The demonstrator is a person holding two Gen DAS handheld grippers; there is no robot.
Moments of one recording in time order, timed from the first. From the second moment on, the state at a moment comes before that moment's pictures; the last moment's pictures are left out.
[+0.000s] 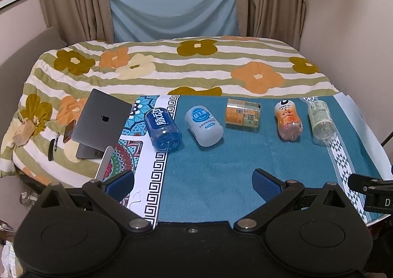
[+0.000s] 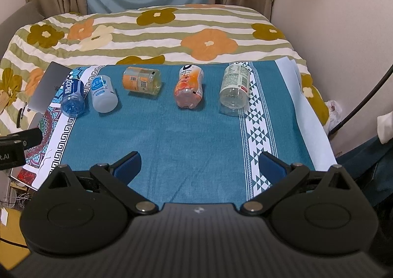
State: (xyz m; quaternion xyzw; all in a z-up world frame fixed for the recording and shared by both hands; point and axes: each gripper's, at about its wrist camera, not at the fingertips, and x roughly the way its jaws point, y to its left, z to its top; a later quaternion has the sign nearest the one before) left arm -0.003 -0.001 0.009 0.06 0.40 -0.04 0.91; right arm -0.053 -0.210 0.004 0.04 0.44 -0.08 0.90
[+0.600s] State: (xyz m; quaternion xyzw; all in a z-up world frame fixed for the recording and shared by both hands) left arm 0.000 -0.001 0.009 0.06 0.40 -0.03 0.91; right arm -0.051 -0.209 0.005 0.04 0.44 -0.07 0.90
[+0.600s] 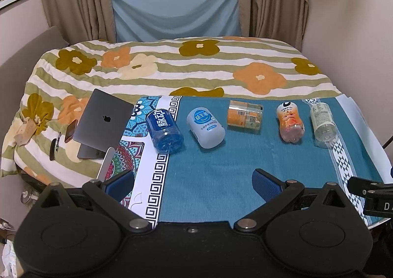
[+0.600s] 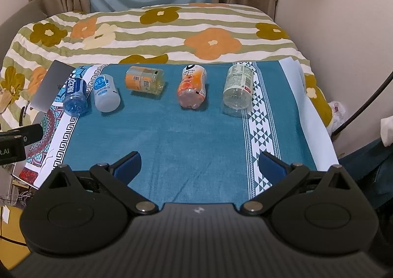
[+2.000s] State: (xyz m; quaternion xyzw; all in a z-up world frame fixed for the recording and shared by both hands) left arm 0.045 0.017 0.003 0.04 0.43 -0.03 0.90; right arm -0.031 -0.207 -0.011 0.04 0.45 -0.06 0.89
